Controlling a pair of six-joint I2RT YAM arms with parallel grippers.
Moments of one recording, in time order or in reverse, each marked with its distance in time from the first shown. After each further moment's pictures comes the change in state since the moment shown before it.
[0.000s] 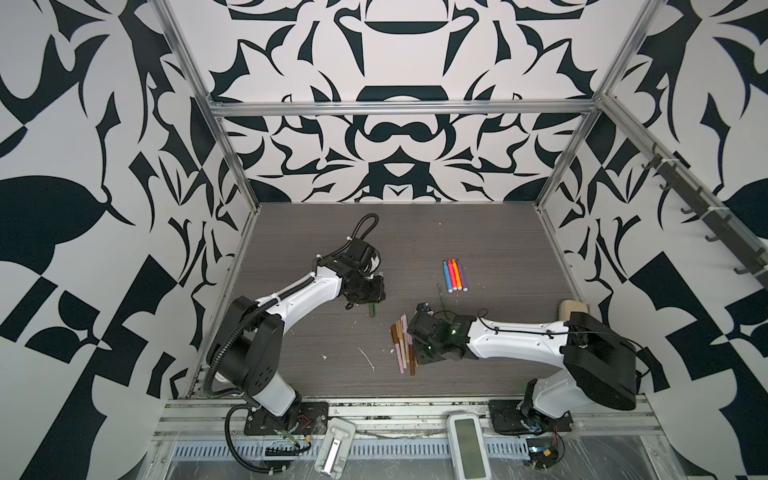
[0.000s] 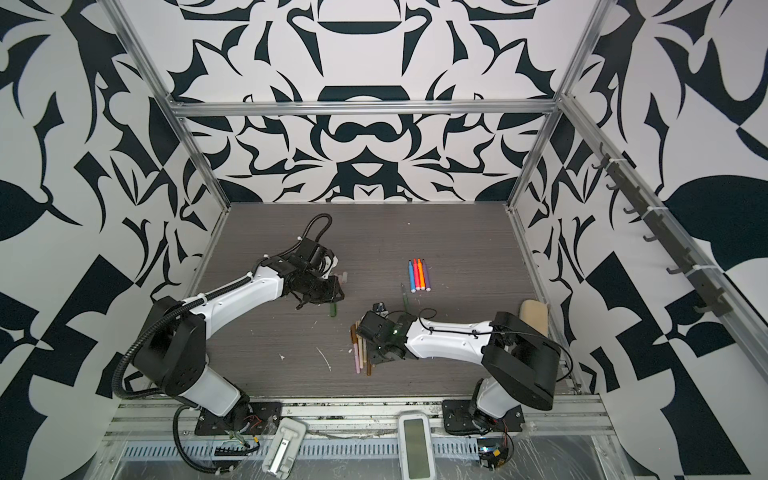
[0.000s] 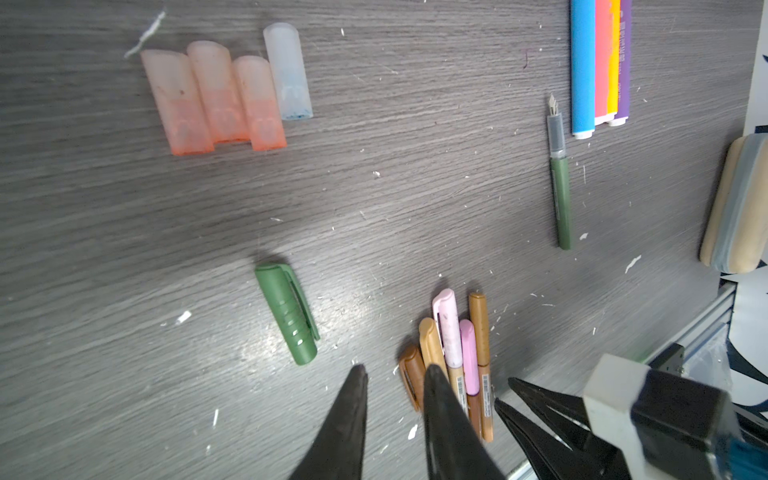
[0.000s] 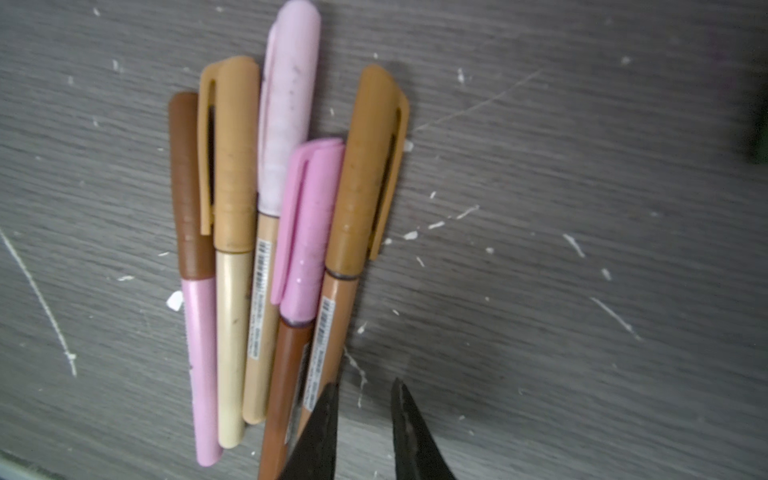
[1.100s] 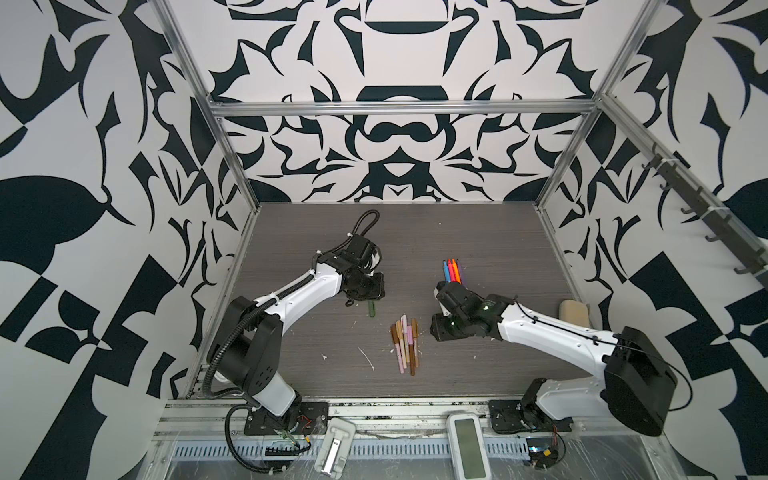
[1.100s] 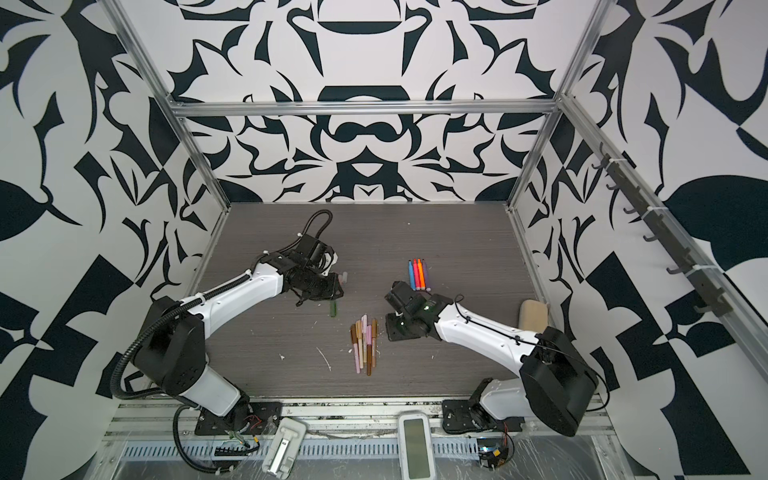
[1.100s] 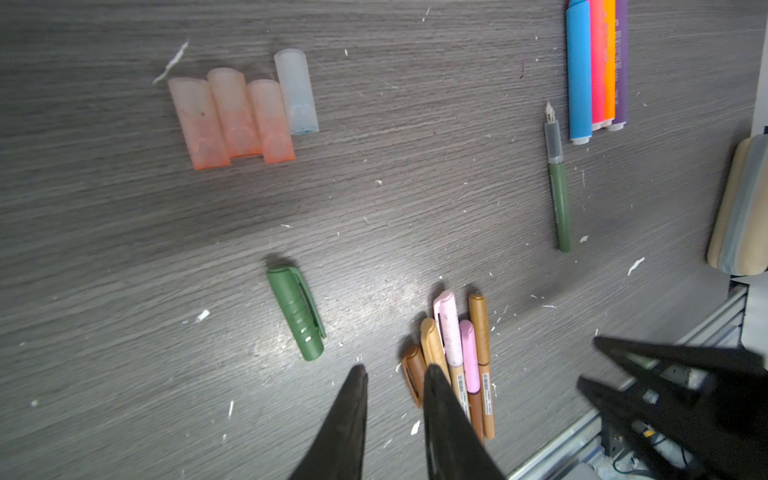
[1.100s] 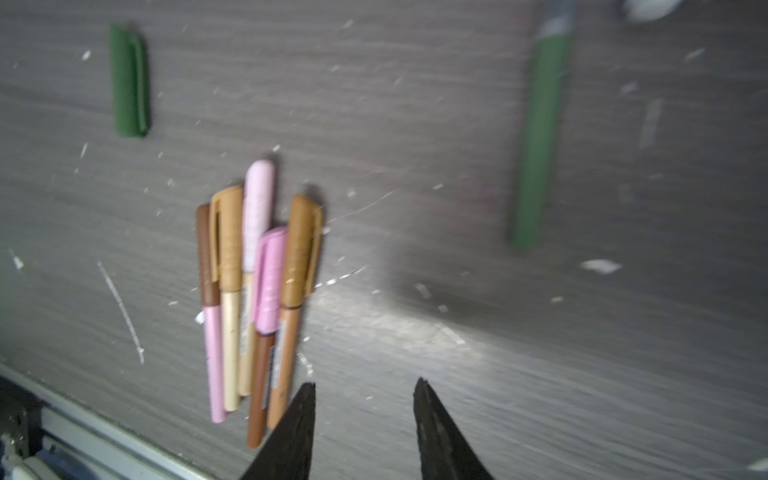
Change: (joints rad) left arm 0.000 0.006 0.047 -0.042 -0.023 0.017; right arm -0.232 -0.180 0.001 -0.076 -0.138 -0.182
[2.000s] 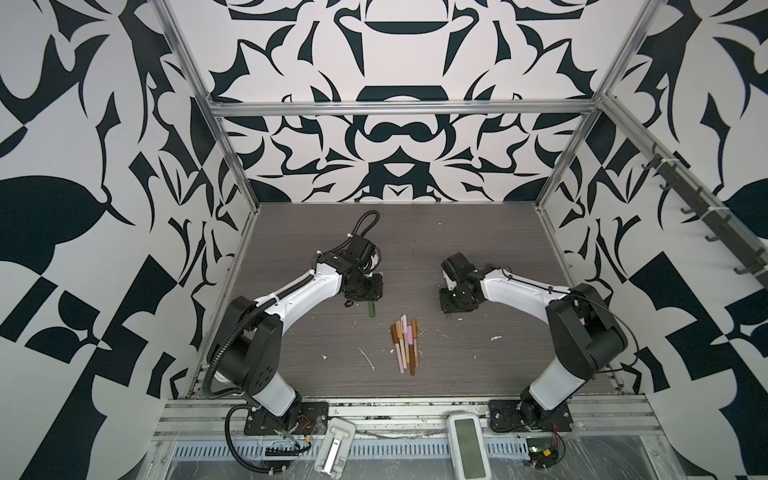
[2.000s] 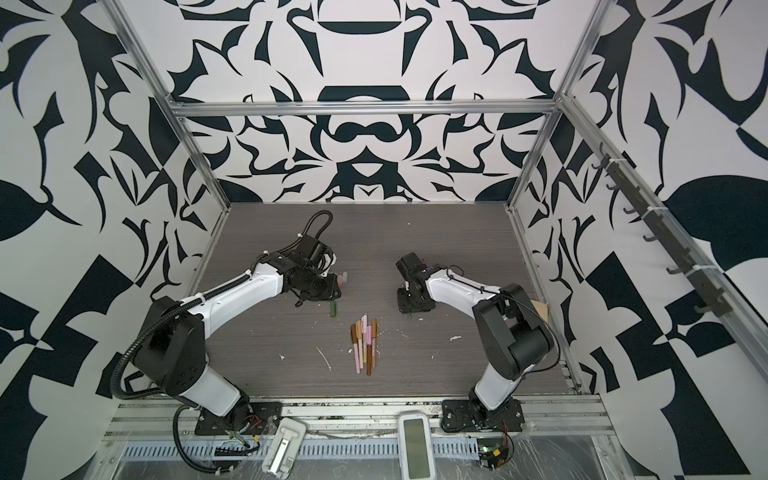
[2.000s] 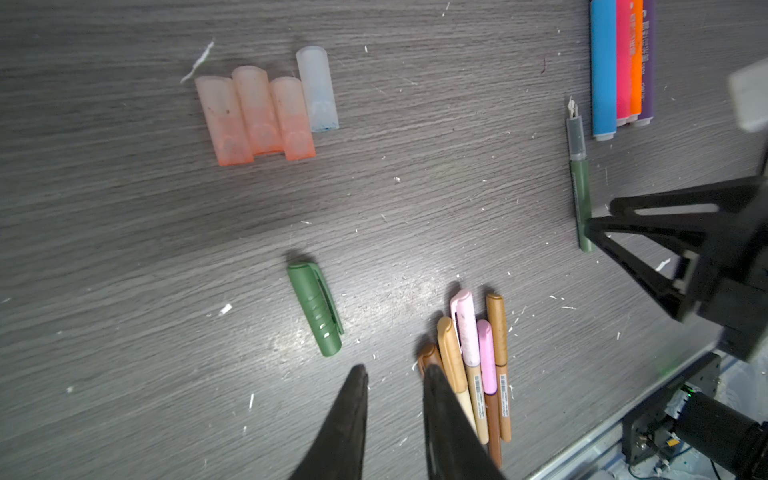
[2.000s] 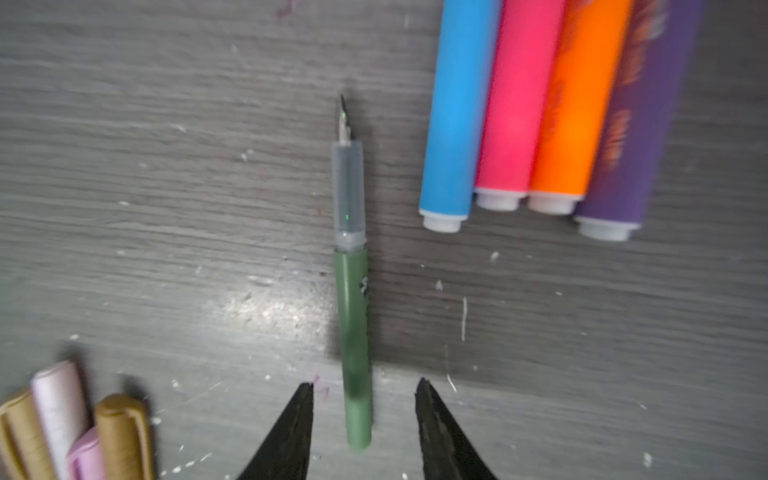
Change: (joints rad) left arm 0.000 0.000 0.000 -0.027 -0.037 0.021; right arm -0.325 0.292 0.200 -0.042 0.026 -0.258
